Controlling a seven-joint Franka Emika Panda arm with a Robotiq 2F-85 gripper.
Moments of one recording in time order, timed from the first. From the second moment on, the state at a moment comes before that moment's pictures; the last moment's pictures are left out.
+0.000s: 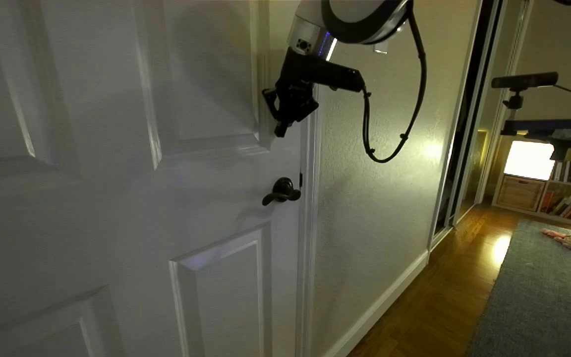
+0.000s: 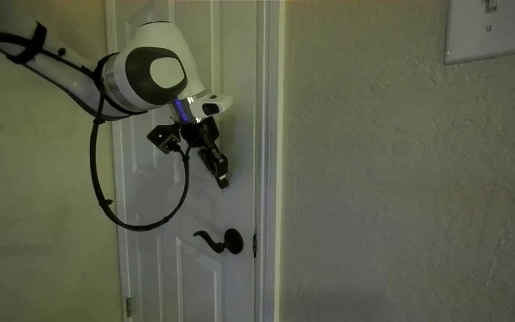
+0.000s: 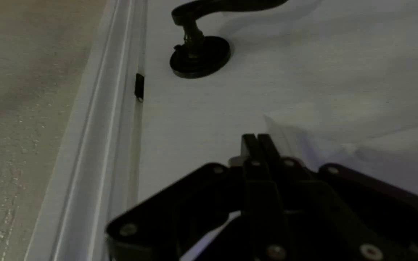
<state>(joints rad) 0.11 0.55 0.02 -1.43 -0.15 2.46 0.59</state>
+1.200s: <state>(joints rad) 0.12 0.46 0.02 -1.47 0.01 2.00 0.39</state>
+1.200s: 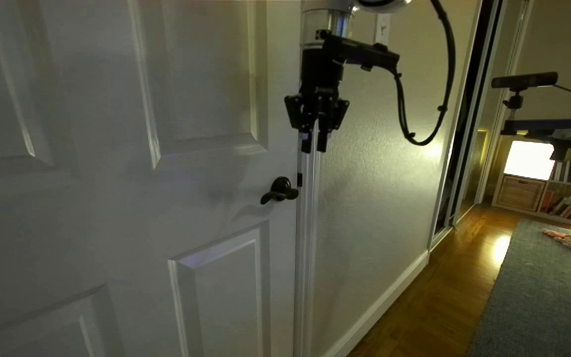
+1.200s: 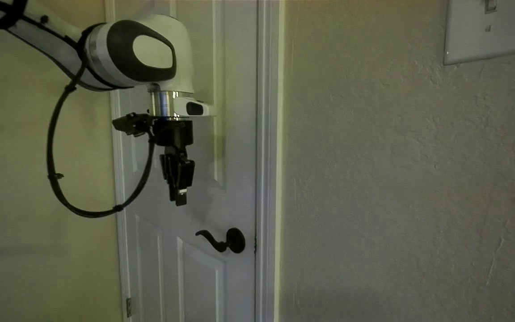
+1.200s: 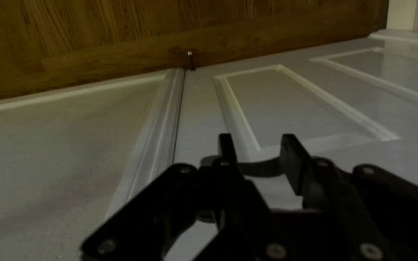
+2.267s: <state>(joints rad) 0.12 0.14 0.05 -1.79 0.11 1.82 0.29</state>
